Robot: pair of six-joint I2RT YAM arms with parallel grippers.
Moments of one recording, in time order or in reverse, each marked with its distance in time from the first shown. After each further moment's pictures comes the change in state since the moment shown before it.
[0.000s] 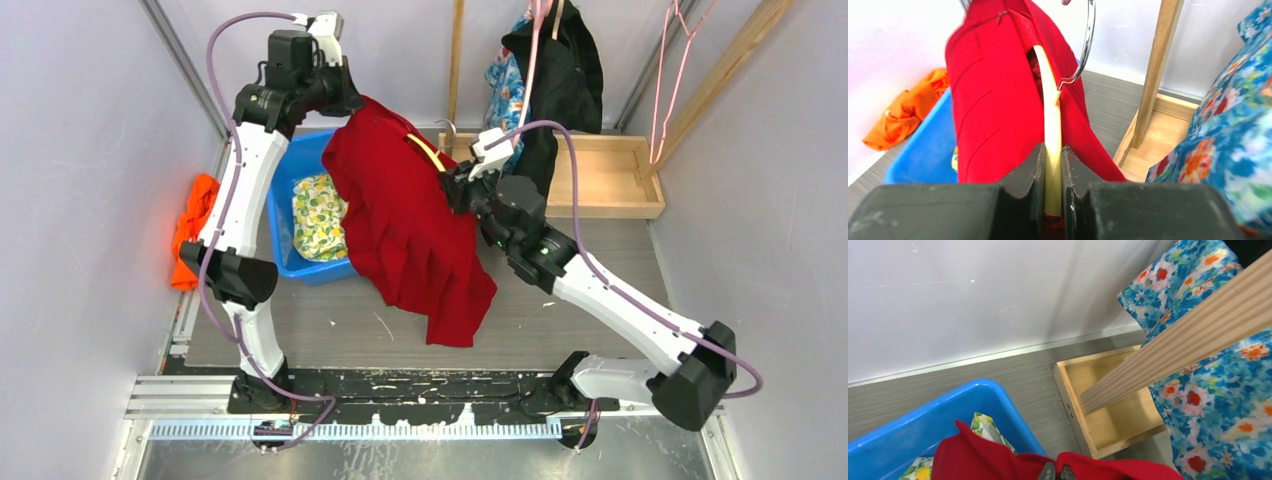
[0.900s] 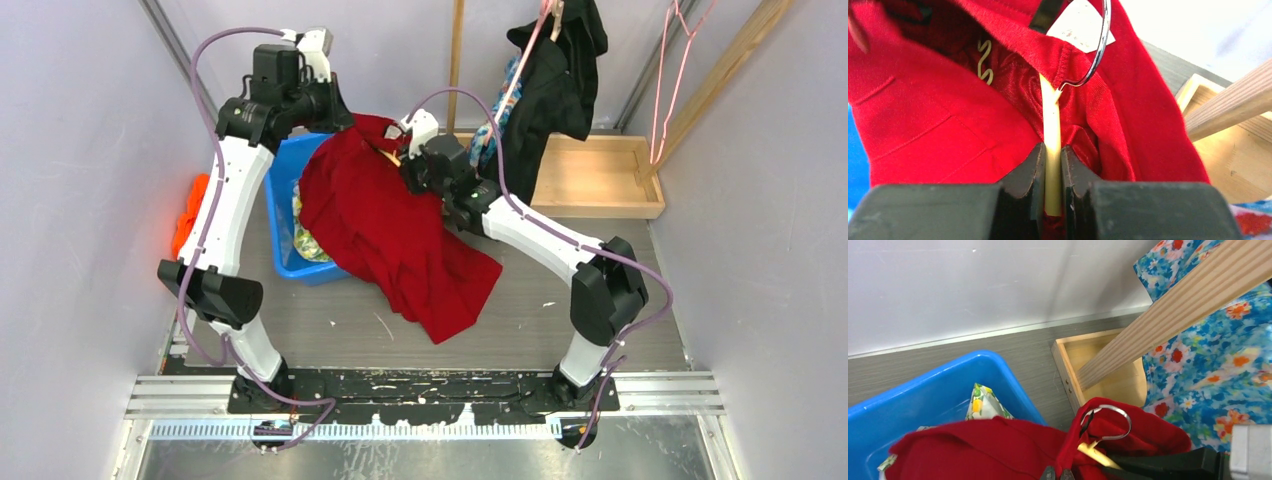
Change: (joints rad) left arm 0.011 -0.124 -0.181 -0.016 0.046 -0.002; right arm -0.040 0.512 0.402 -0.198 -0.156 -0.097
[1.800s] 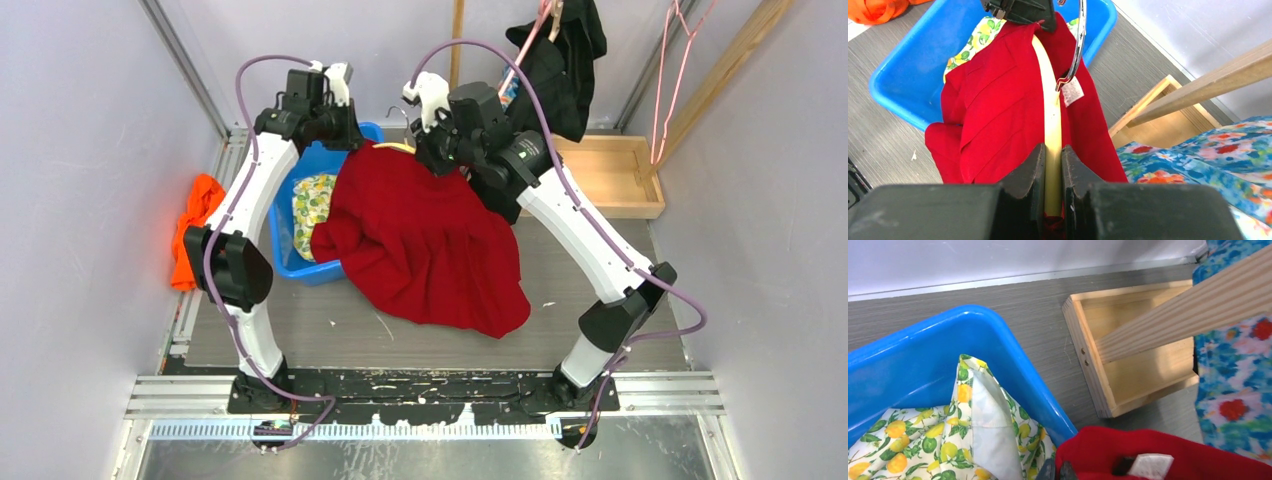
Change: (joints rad) left arm 0.024 0.111 -0.221 0.166 0.056 0.003; right arm -0.011 -0.061 0.510 -0.698 -0.138 -0.172
